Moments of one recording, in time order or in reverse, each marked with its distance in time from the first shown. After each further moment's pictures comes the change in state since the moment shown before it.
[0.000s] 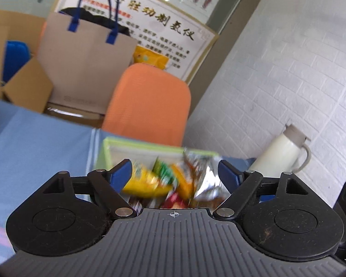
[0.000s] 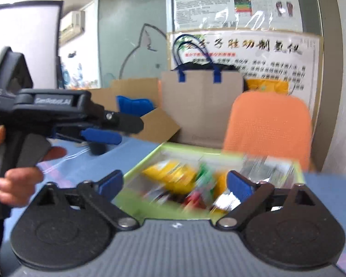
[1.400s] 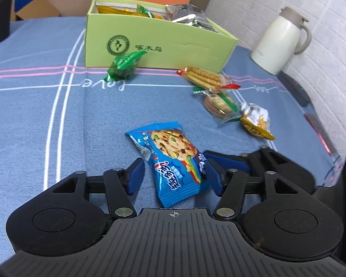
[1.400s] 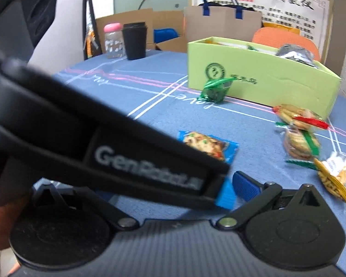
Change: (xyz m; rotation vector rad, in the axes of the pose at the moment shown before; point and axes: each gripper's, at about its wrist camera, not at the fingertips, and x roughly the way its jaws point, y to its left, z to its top) left arm -0.038 -0.088 -0.189 0.107 0.356 0.149; right arm -0.057 0.087 -0.134 -0.064 0.222 -0.053
